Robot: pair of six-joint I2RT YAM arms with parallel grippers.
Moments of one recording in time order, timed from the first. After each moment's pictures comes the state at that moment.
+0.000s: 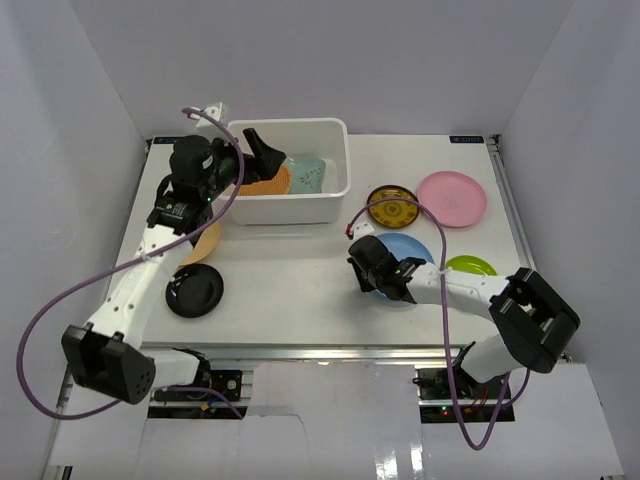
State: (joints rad) left arm -0.30 1.33 1.32 -0.16 0.18 -0.45; right arm 0.86 1.47 0.74 -0.15 0.29 0.28
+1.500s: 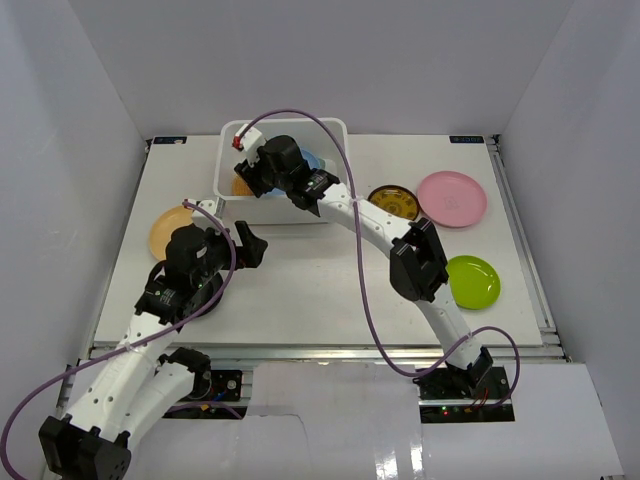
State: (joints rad) left arm -0.36 0.75 0.68 -0.29 0.06 -0.37; right arm 0.87 2.30 2.17 -0.18 -0.01 -0.23
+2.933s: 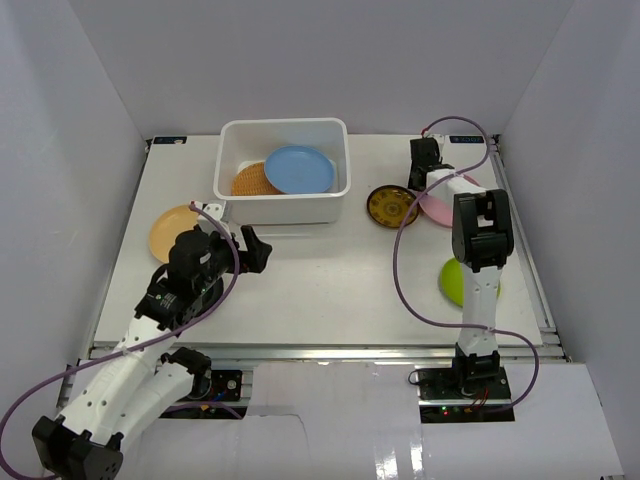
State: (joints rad) left arm -0.44 0.72 0.68 -0.30 0.00 -0.34; right arm 0.18 2.24 1.66 -0.19 0.37 0.21
